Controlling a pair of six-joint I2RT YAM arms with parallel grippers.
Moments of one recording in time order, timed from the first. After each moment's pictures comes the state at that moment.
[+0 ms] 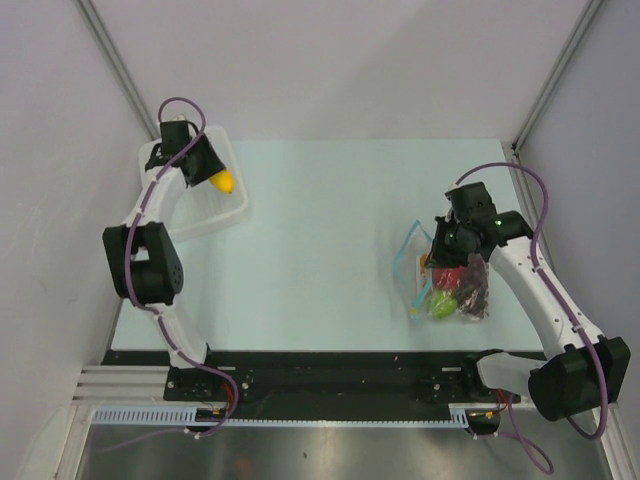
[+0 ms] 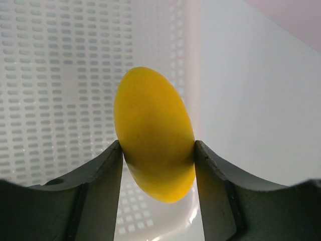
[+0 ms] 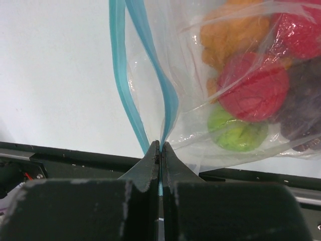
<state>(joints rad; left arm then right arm) 0.07 1.84 1.58 -0.42 0.07 -0.42 0.27 1.21 1.14 -1.01 -0.12 0.47</state>
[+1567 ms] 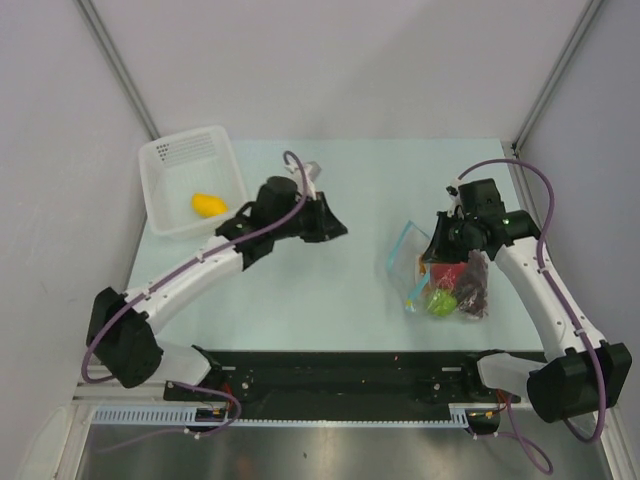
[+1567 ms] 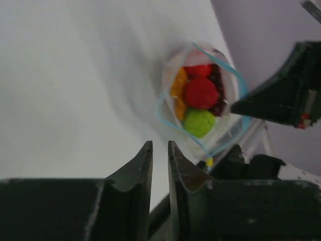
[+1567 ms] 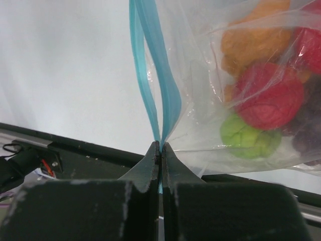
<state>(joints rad) -0.63 1.37 1.13 -0.25 0.26 -0.63 0.22 1.20 1.16 -0.98 -0.24 0.41</state>
